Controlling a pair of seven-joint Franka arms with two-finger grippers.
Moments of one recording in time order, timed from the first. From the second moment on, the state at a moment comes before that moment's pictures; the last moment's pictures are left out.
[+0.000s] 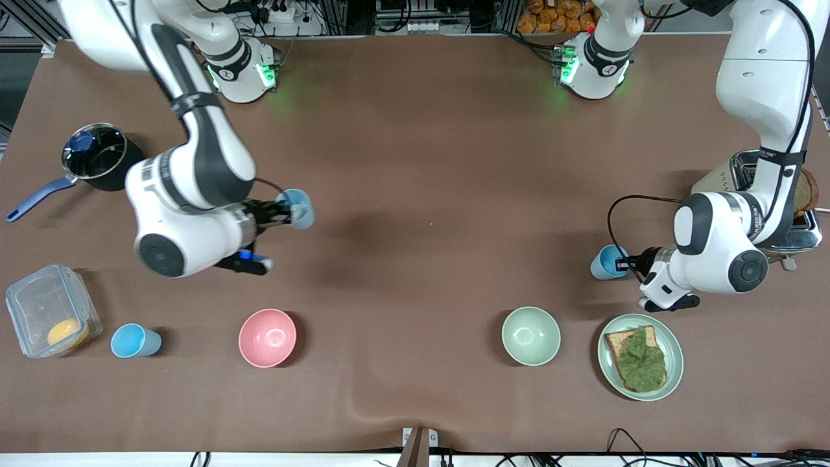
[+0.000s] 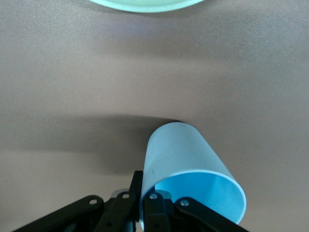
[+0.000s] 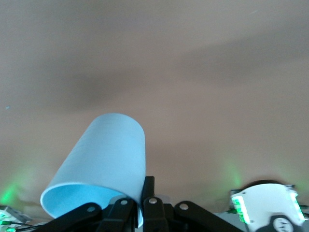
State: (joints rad) left arm 0.10 0.61 -0.13 -1.70 -0.04 2.01 -0.10; right arm 0.28 0.51 0.04 -1.49 0.32 1.46 0.46
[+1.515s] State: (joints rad) left arm 0.11 0.54 -0.12 -1.67 -0.04 2.01 -0.17; right arm 0.52 0.65 0.03 -1.49 0.43 1.73 0.64
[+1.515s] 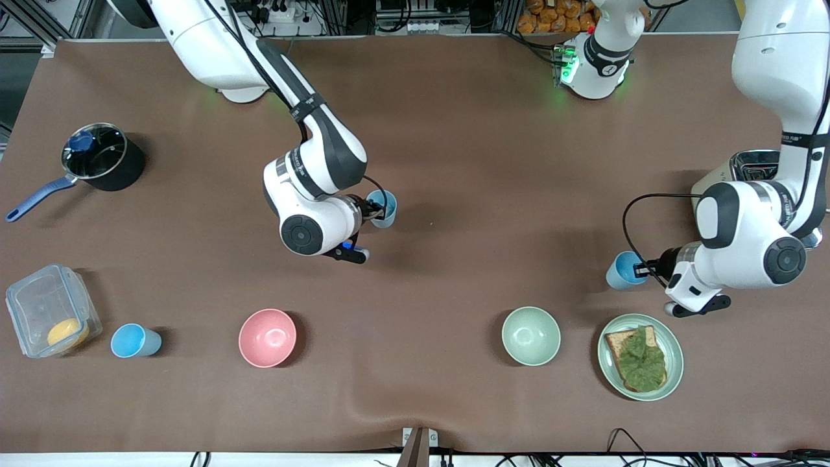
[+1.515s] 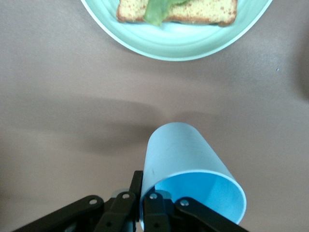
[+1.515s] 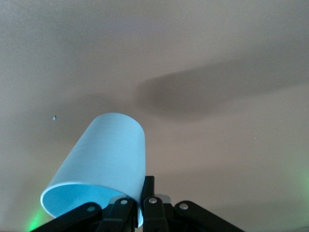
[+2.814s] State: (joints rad) left arm 0.12 0.46 -0.13 -1.70 -0.07 1.94 -0.26; right arm 0.60 0.73 0.02 -1.49 0.44 1.91 0.66
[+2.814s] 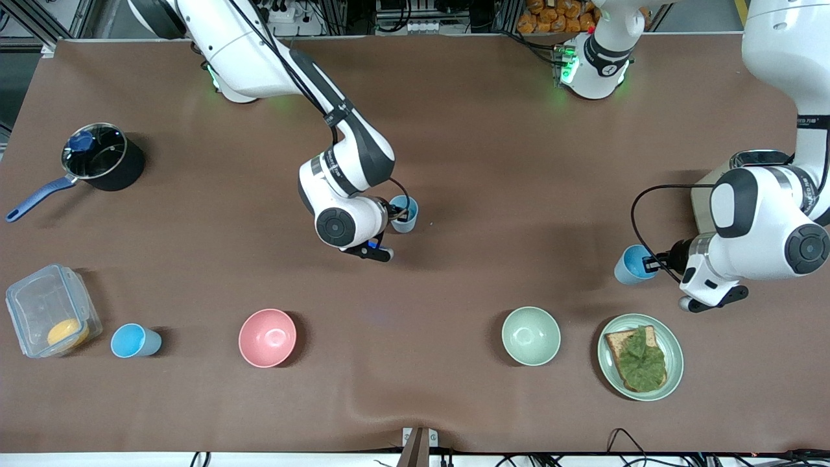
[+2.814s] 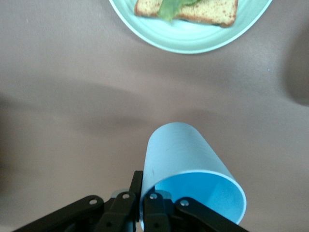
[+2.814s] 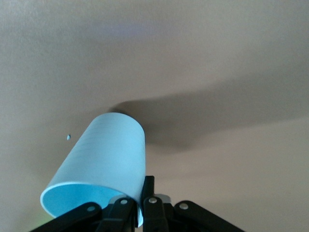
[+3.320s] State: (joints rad) left arm 0.11 0.32 -0.24 -1.89 -0.12 2.01 -0.42; right arm 0.59 0.73 -0.01 -1.40 0.44 1.86 0.66
